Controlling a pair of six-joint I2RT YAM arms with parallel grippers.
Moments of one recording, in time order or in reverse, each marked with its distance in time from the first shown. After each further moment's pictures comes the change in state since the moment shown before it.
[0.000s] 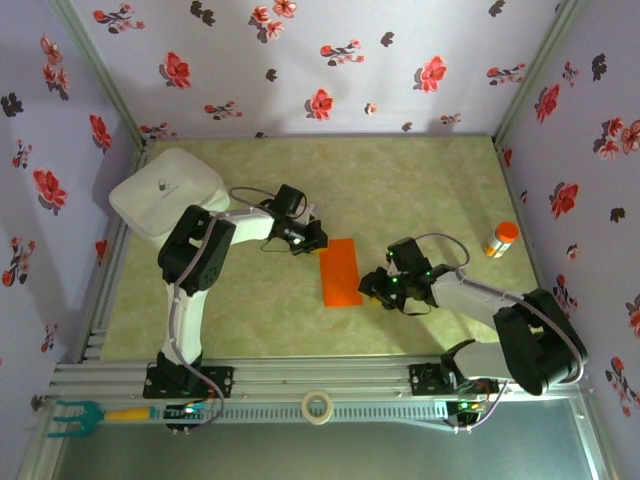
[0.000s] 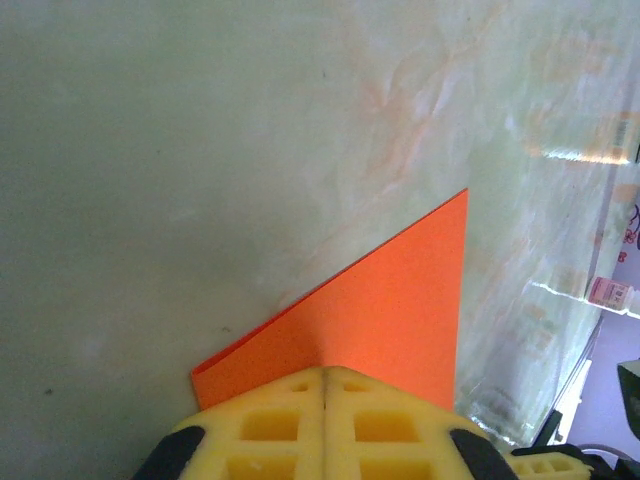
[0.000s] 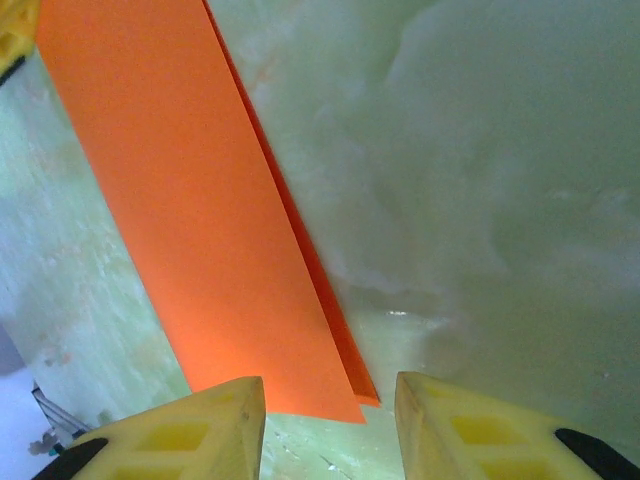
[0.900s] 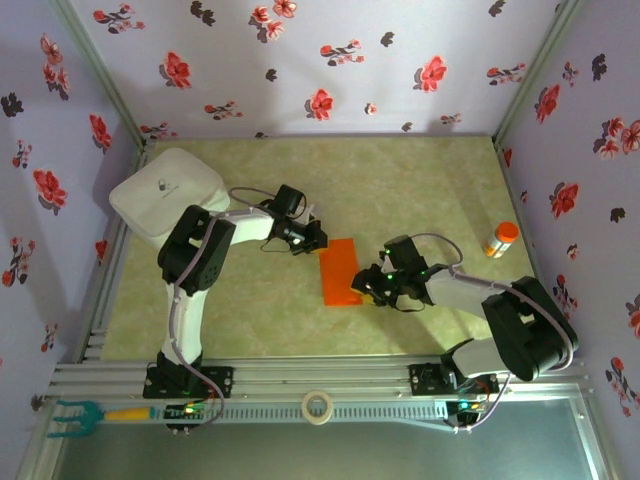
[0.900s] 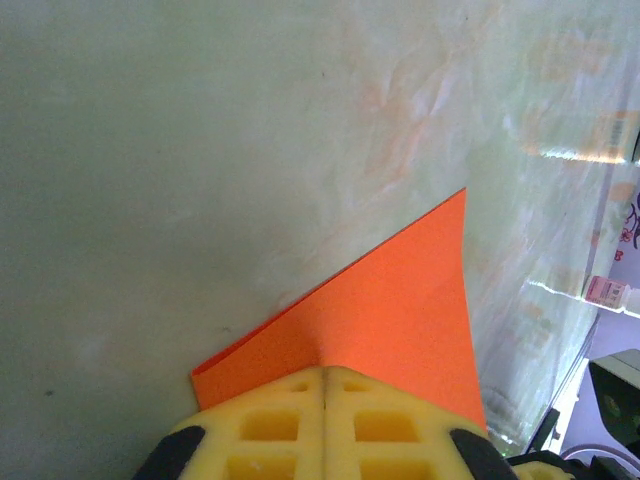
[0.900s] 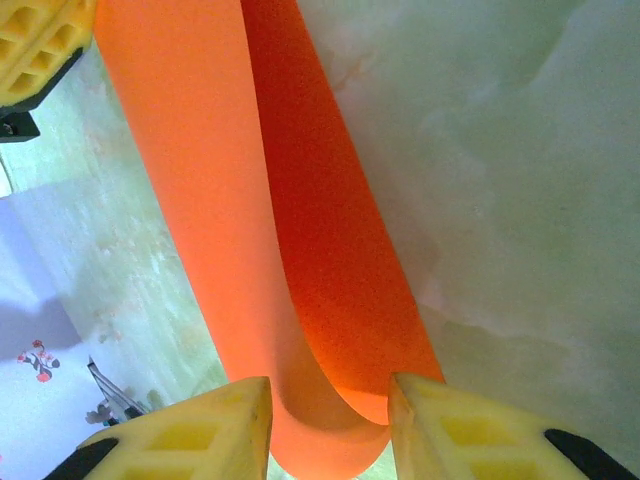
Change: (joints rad) left arm 0.001 0.000 -0.002 0.005 0.008 0.000; right arm 0.006 0.082 0.000 0.154 -0.082 0.047
